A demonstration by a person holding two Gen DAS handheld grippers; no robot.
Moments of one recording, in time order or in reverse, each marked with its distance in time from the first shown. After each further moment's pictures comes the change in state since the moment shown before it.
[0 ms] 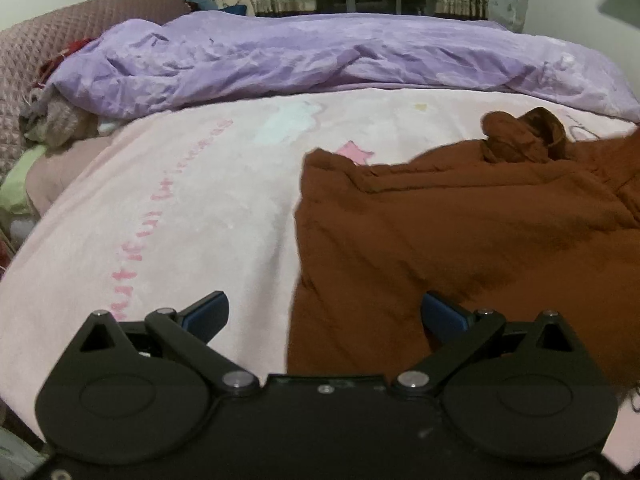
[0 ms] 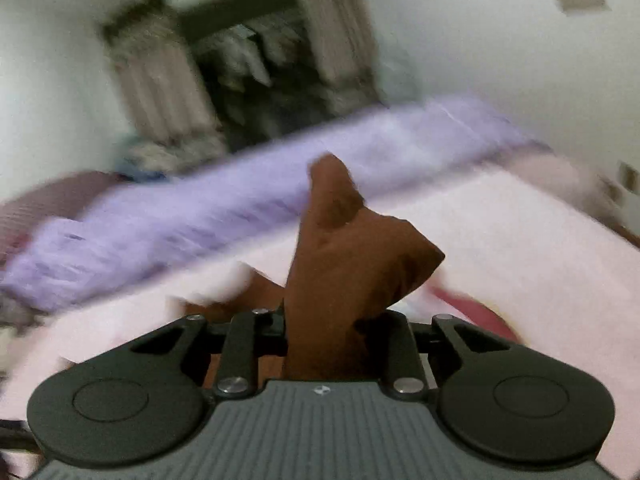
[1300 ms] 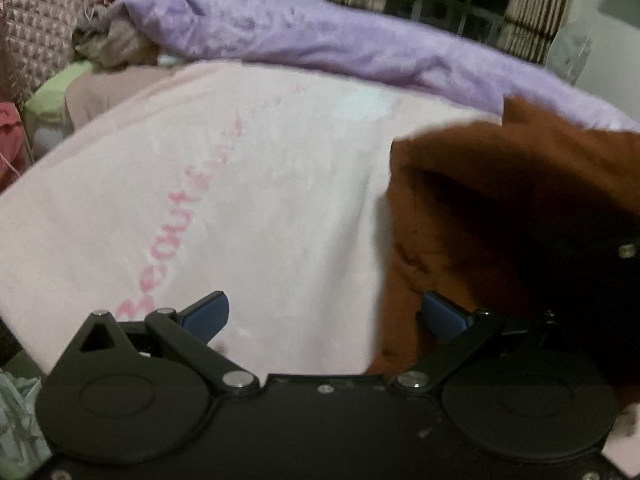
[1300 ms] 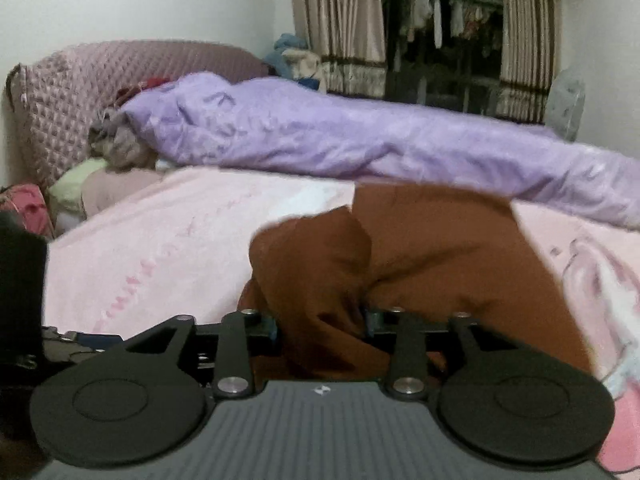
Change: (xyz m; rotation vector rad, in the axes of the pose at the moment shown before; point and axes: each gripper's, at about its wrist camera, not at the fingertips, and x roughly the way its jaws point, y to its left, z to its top) left arm -0.021 0.061 -0.034 -0.278 -0.011 -0.022; right arm 0.013 0.243 -0.106 -0.378 0.187 0.189
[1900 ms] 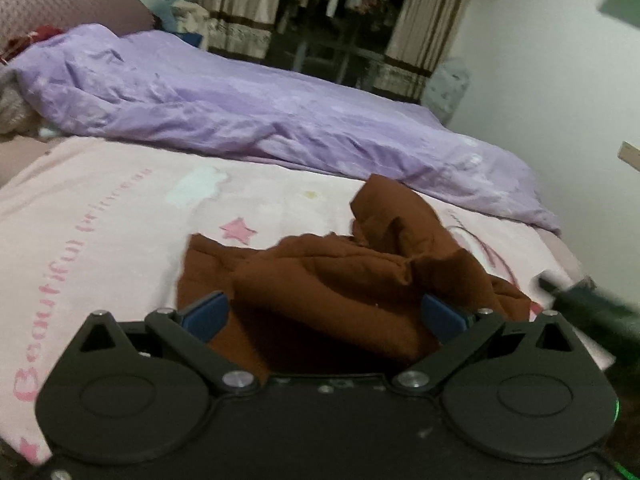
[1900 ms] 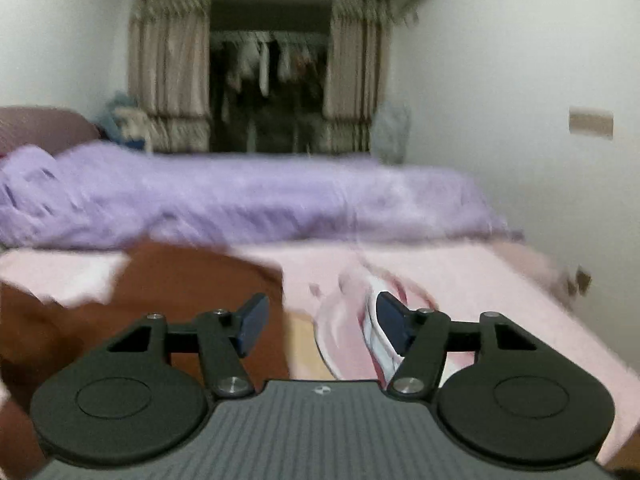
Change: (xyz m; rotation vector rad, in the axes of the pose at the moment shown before) left arm -0.072 -0.089 0.040 0.089 -0.106 -0.360; right arm -0.027 -0.179 -0.018 0.193 -0.052 -0.477
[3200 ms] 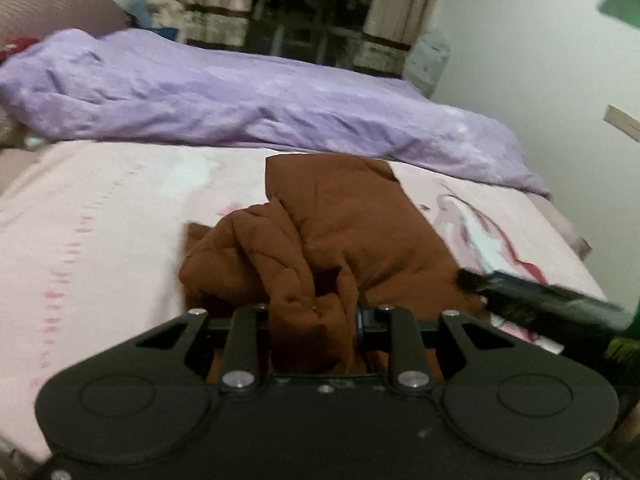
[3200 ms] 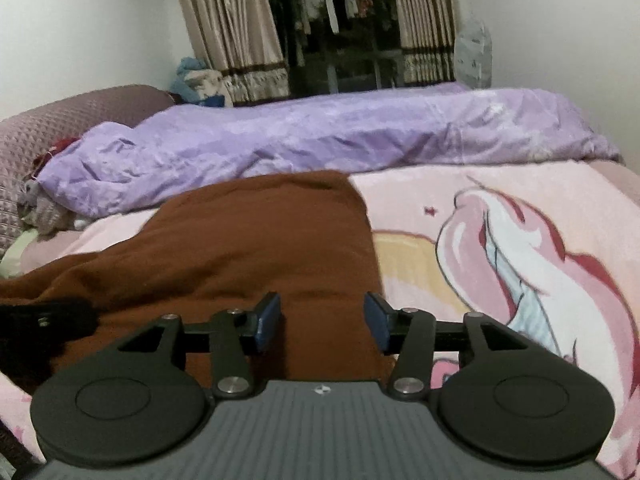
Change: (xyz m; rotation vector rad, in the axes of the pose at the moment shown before) left arm -0.015 0.017 -0.013 0.089 0.056 0.012; right arm -0.009 0.027 -0.008 0.033 0.104 0.298
